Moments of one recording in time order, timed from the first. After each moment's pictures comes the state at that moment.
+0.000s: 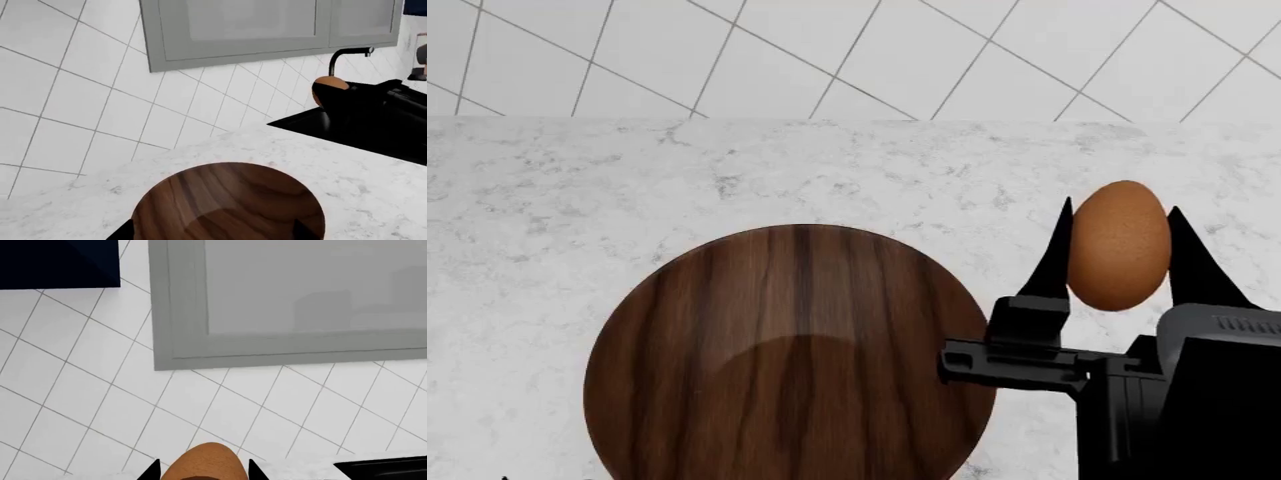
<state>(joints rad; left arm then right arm) 0.16 -0.92 -0.48 1.04 -1.32 -0.61 -0.09 0.38 0.53 -0.10 -0.79 0.71 0.65 0.65</state>
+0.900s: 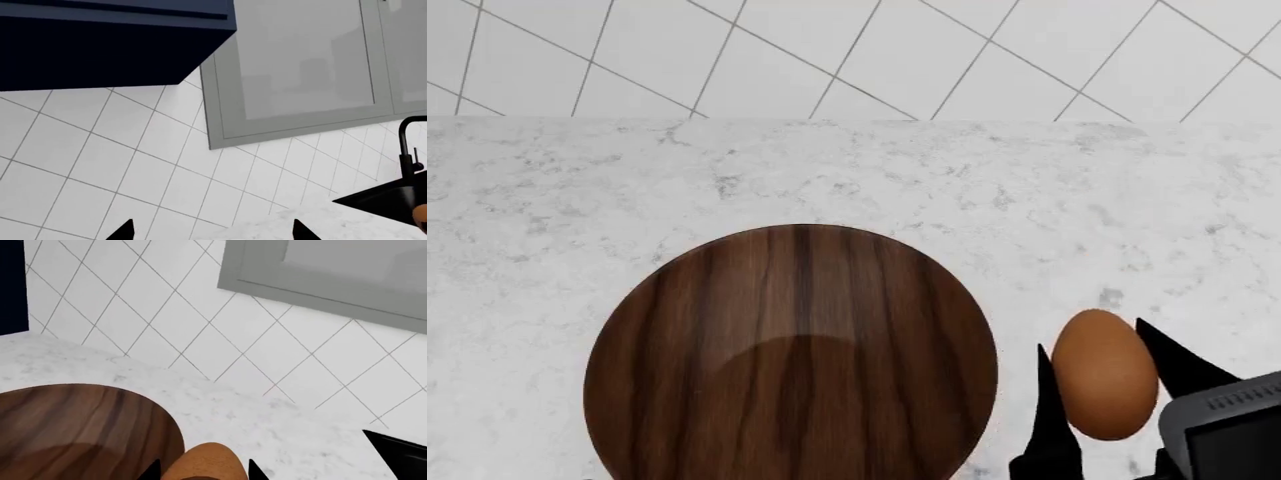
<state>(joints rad) -0.02 -0.80 -0.38 1.02 -1.11 -0.51 -0.19 0.18 0.90 0.14 -0.89 1.11 0.81 0.47</state>
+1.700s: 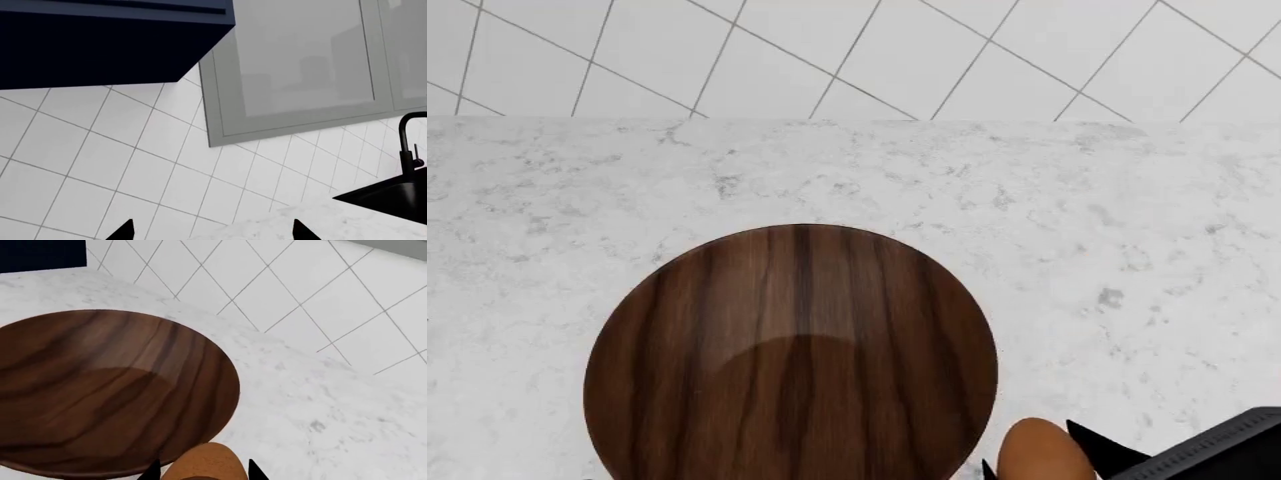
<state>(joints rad) -0.01 -0.79 -0.35 1.01 -1.05 -0.48 -0.18 0.06 0.97 0.08 -0.90 1.08 0.82 0.32</state>
